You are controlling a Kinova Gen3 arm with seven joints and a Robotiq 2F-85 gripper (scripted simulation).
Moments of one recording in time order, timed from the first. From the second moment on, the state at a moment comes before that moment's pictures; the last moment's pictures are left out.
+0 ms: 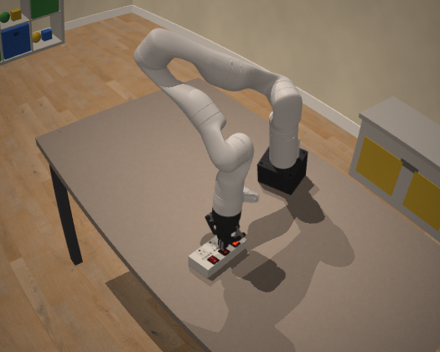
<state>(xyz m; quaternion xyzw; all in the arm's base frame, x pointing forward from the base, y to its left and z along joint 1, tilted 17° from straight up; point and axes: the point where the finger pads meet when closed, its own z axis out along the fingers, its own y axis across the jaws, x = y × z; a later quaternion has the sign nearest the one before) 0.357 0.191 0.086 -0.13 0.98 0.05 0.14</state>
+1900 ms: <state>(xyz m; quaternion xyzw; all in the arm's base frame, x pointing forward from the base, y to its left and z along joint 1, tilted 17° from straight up) 0.360 0.191 0.078 -0.13 0.98 0.05 0.14</state>
